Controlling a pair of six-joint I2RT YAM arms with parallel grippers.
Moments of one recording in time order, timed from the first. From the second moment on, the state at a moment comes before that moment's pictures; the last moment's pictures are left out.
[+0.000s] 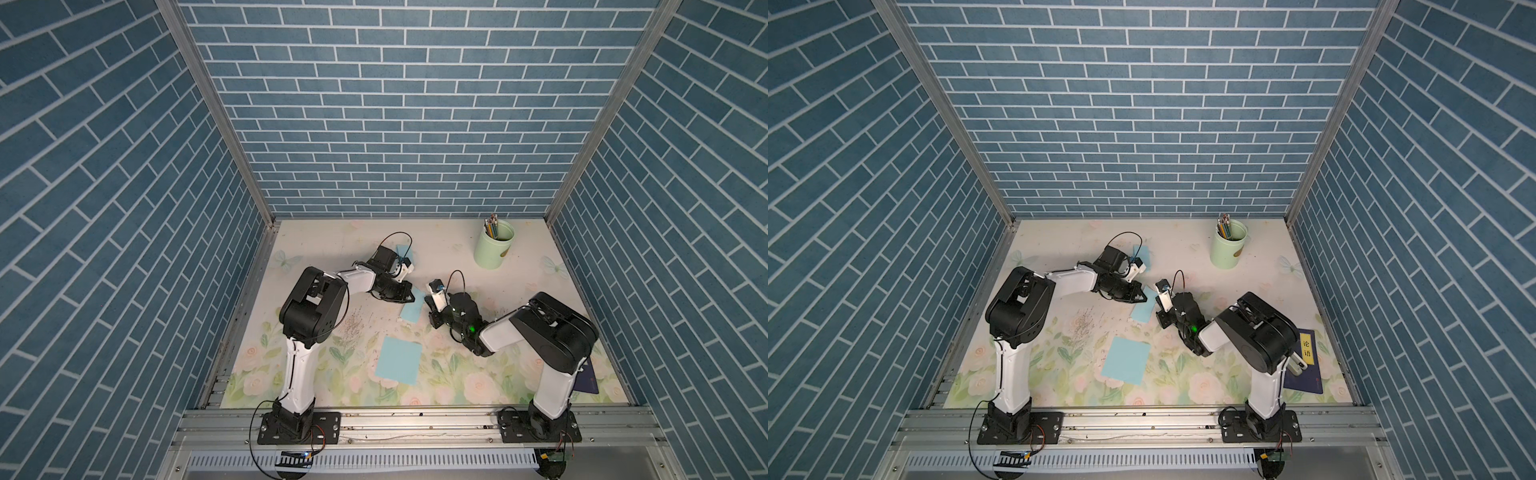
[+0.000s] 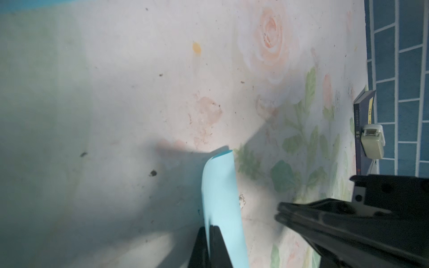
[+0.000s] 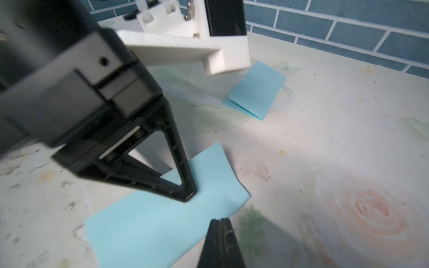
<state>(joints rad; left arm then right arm) -0.48 2.09 1.32 -0.32 0.60 -0.23 0.74 1.90 0.61 0.87 0.01 0.00</state>
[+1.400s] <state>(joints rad) -0.48 2.09 1.31 -0.31 0.58 -0.22 0.65 1.93 0.65 0.78 -0.06 0.03</state>
